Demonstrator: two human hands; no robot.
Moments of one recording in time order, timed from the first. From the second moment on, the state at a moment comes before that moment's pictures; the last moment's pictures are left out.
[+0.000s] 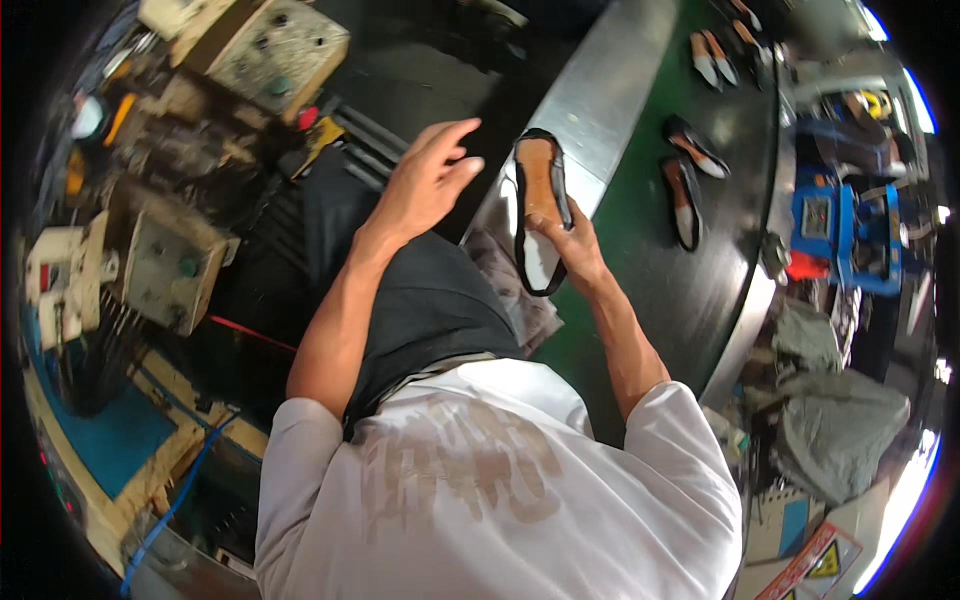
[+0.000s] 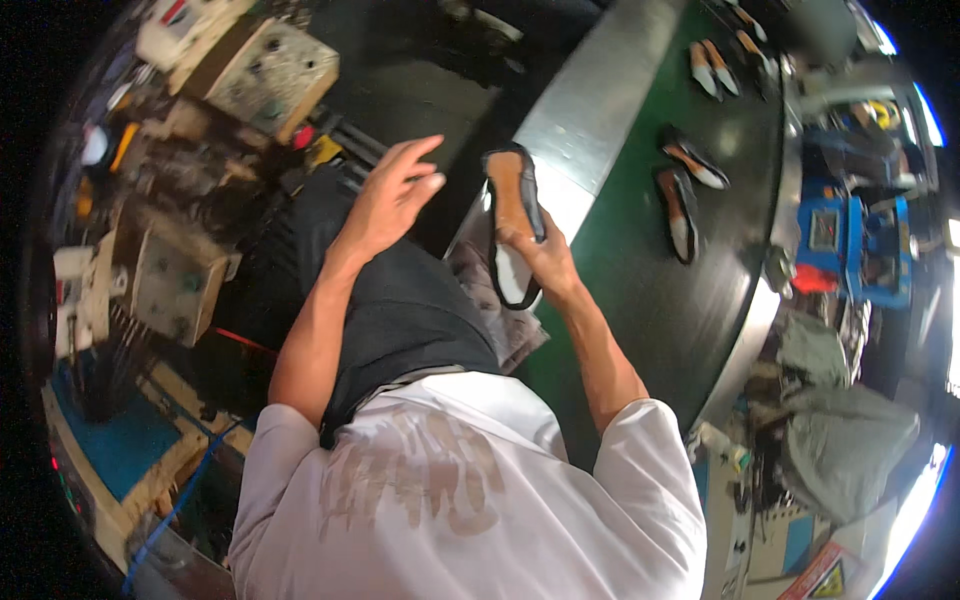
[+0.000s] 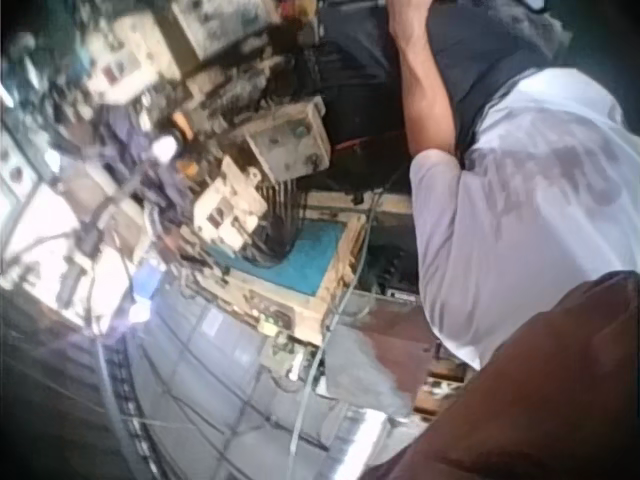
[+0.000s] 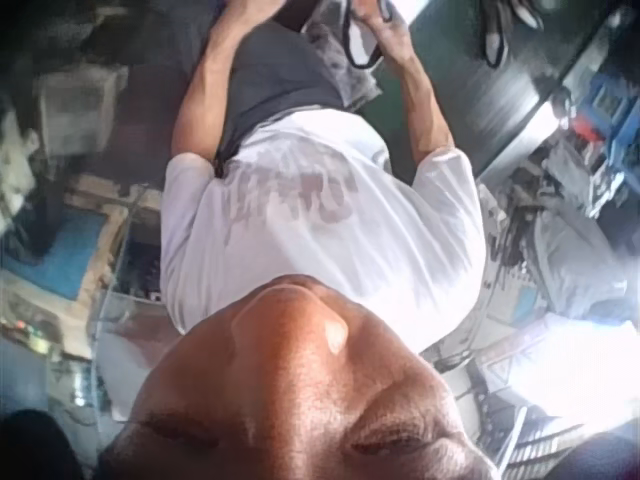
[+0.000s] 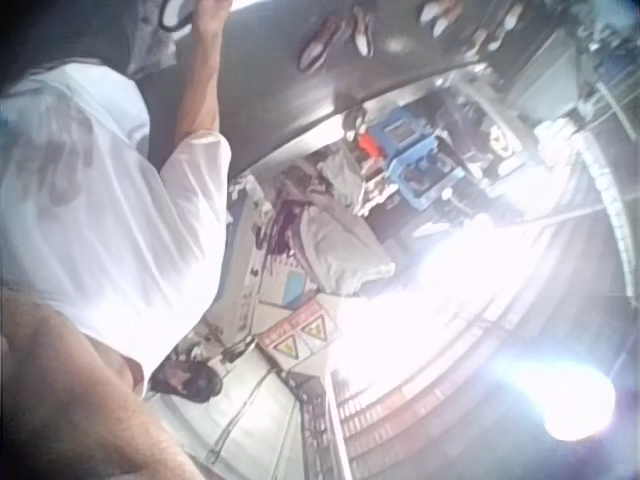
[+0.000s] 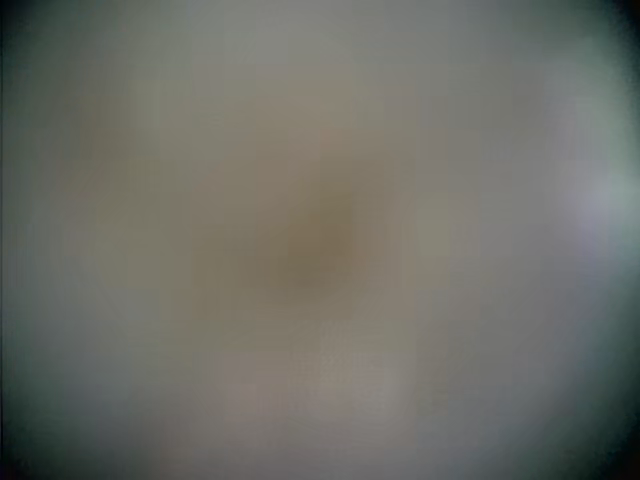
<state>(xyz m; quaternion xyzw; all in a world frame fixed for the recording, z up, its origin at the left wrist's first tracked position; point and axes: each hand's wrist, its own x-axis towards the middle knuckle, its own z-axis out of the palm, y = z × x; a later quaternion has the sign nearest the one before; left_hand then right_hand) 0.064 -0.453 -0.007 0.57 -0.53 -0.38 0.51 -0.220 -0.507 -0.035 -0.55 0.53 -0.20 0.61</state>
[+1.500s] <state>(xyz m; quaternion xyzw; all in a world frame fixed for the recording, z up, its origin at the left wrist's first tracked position) 0.091 -0.328 -0.096 0.62 -0.18 -0.33 0.69 -0.012 -0.448 -0.061 -0.72 0.31 -0.09 0.61</state>
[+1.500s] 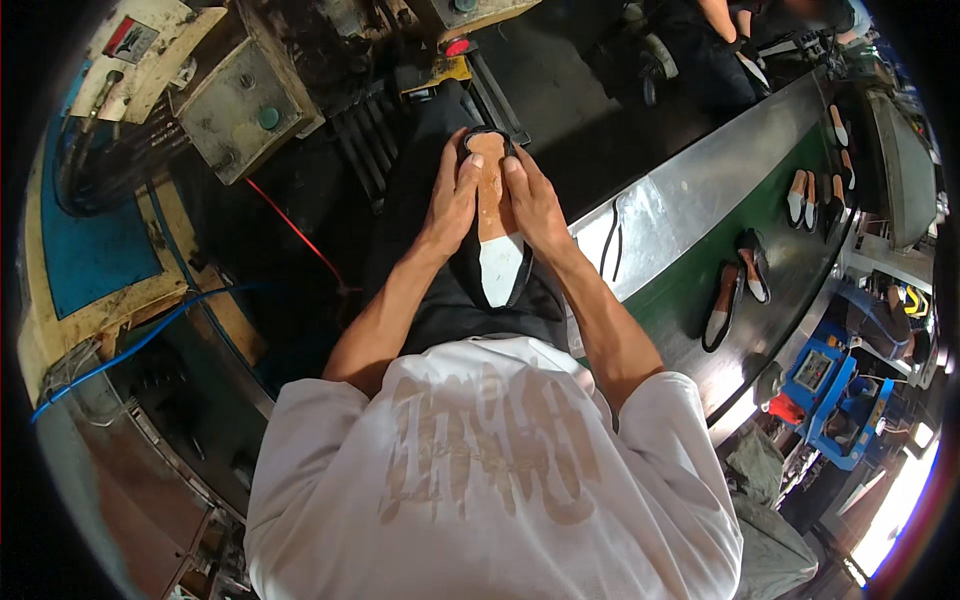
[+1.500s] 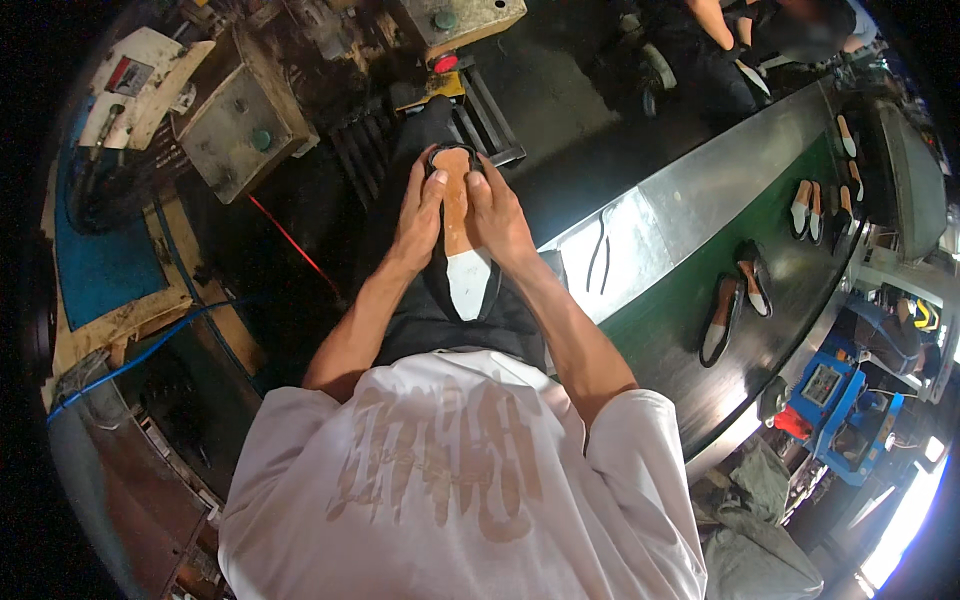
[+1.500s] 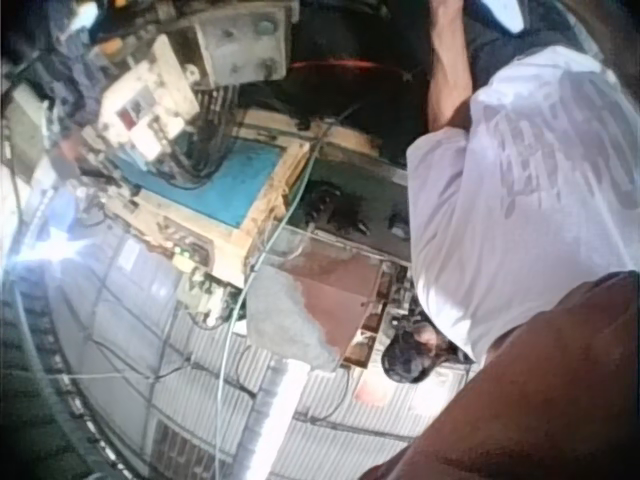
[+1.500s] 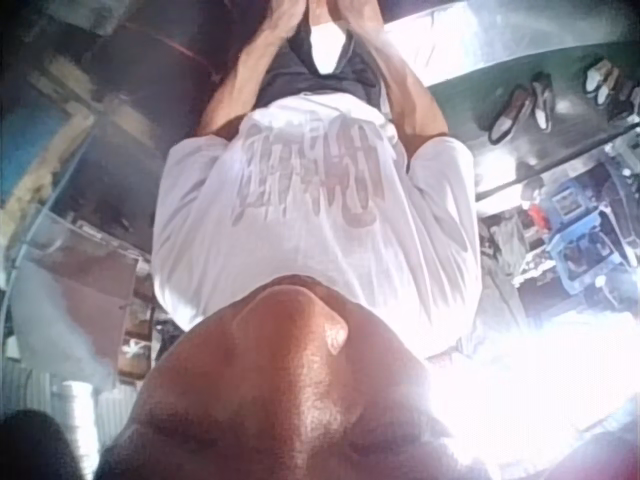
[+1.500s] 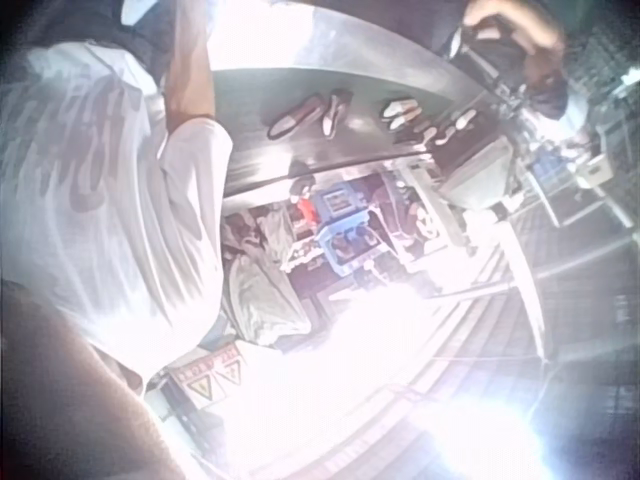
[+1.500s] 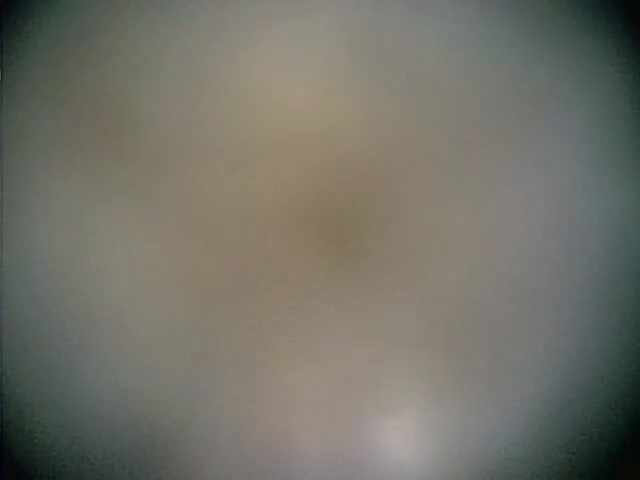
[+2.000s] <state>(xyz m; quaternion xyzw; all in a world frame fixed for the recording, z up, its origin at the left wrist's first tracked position) 0.164 -0.323 -0.096 0.78 -0.25 -0.12 0.56 -0.075 -0.406 -0.011 -0.98 0.07 -0.05 0.20</state>
